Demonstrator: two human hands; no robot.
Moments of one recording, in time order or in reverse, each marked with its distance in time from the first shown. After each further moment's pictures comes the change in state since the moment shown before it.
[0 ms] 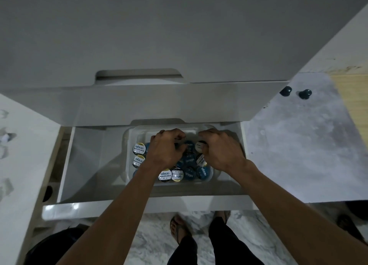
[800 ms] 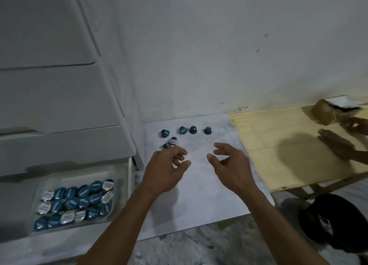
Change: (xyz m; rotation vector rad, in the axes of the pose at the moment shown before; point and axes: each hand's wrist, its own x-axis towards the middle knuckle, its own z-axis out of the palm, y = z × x) left_hand -0.030 0.312 0.104 -0.132 0.067 0.291; right_hand -0.176 0.231 -0.175 0.550 0.516 0.344
